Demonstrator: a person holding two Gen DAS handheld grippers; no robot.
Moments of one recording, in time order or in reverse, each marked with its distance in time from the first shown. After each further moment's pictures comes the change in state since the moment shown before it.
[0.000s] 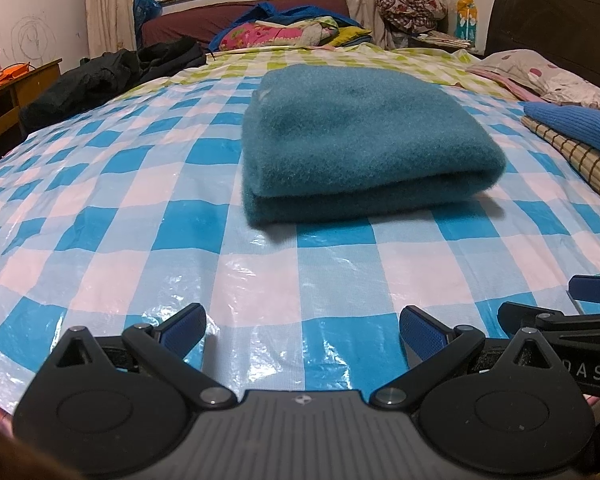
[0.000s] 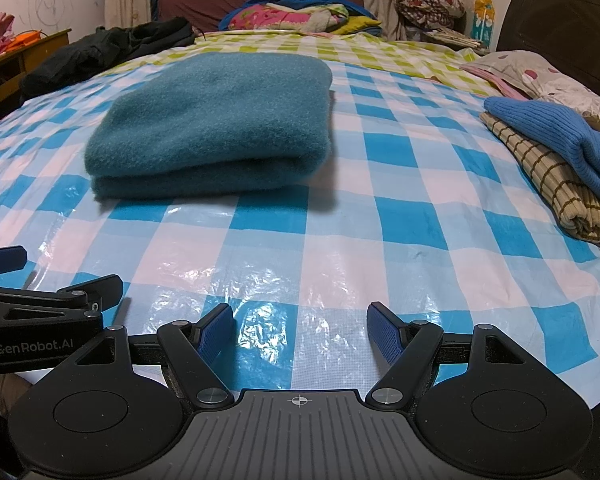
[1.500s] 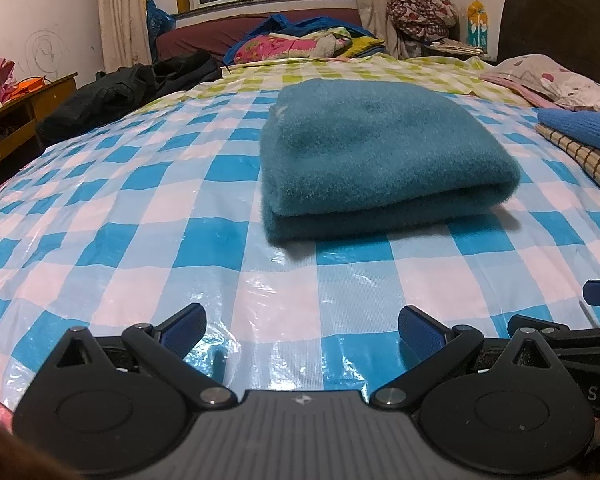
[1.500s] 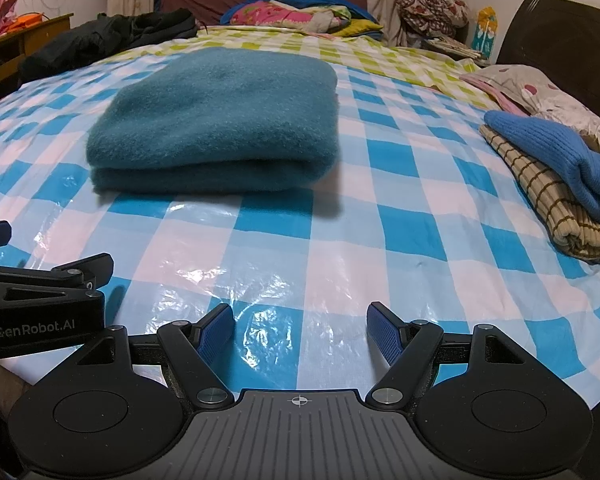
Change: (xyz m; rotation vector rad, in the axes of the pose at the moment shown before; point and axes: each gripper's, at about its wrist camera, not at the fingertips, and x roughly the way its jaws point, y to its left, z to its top) left arm -0.004 -0.001 0.003 0.007 -0.037 0.059; right arm -0.002 0.016 0.001 -0.043 0.000 -0.049
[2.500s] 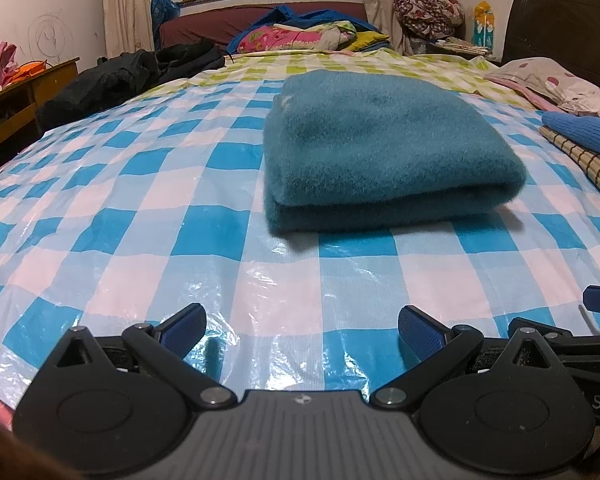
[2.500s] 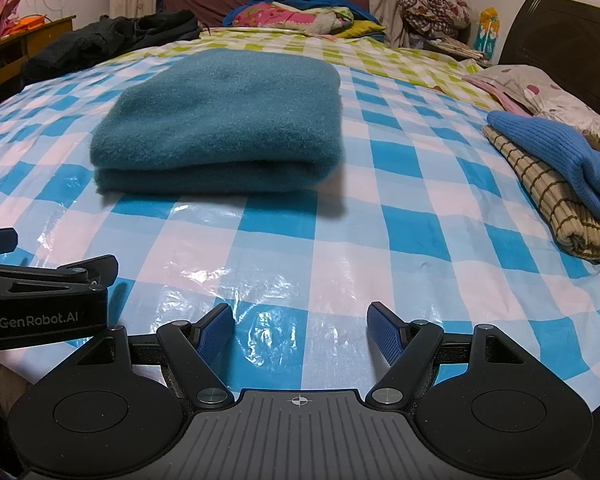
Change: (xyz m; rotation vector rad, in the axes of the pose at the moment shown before) left arm 0.007 0.004 0.000 -0.034 0.026 -0.012; right arm -0.001 0.002 0.000 -0.003 -0.003 0.007
